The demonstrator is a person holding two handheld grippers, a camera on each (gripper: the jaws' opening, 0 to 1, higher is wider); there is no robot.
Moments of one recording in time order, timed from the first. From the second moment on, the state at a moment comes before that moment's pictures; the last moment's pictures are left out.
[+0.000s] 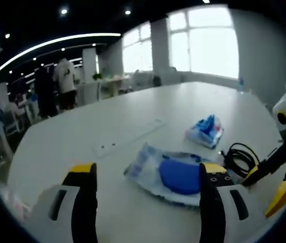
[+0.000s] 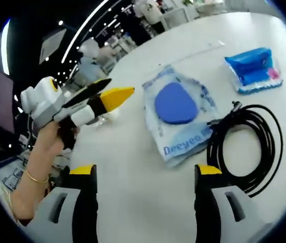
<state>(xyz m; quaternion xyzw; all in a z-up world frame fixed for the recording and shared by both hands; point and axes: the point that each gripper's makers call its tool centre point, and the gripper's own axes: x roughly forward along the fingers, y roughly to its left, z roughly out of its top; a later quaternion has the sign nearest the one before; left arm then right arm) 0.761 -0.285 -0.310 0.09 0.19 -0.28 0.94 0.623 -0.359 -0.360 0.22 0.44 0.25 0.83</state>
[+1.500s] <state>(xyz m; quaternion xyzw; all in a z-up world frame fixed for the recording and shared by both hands) 0.800 -0.276 -0.391 -0.03 0.32 -0.23 0.92 0.646 -0.382 -0.399 0.37 0.45 0.02 0.81</state>
